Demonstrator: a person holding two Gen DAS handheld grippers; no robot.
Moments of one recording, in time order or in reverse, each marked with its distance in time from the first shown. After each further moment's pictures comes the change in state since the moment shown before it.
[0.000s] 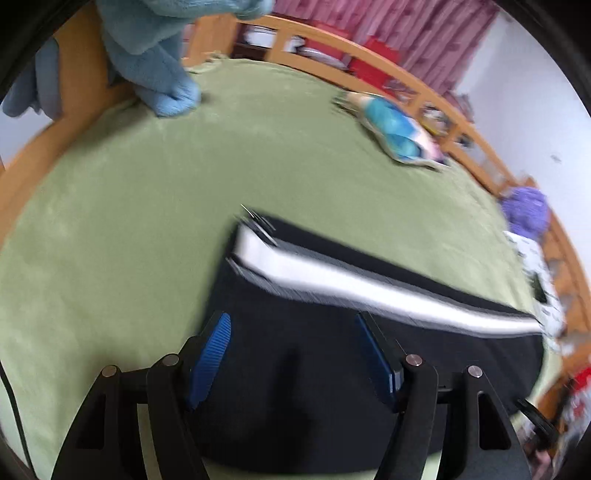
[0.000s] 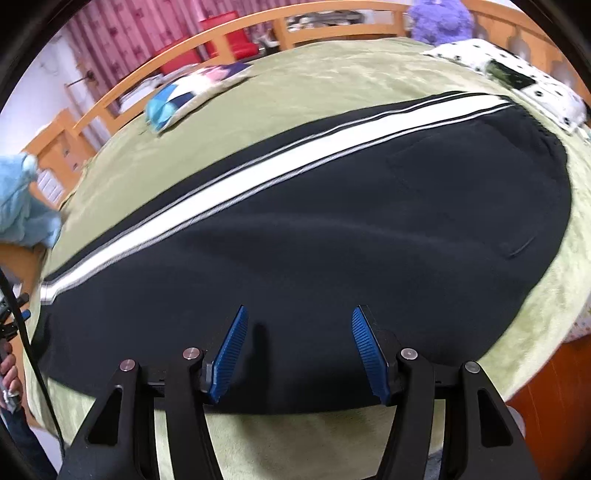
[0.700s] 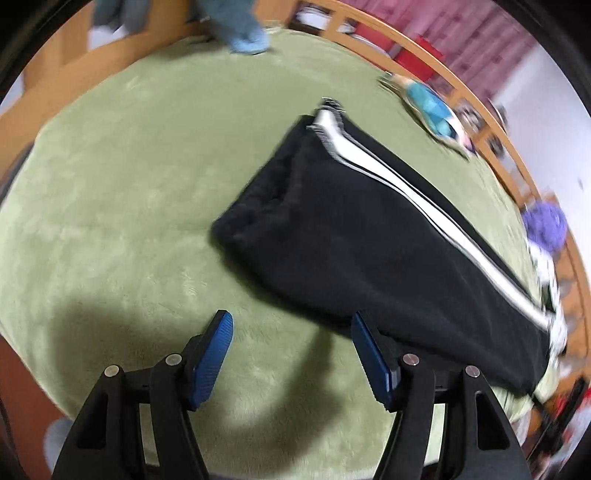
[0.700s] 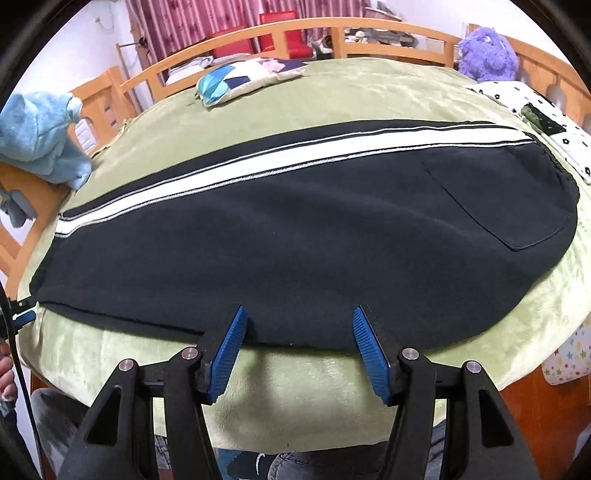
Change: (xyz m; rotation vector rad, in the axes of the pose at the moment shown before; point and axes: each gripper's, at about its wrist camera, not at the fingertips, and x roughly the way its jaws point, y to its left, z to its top) left arm -0.019 0.047 -0.113 -0.217 0.047 0.098; right arm -0.026 0.018 -0.043 -0.204 -0.038 0.022
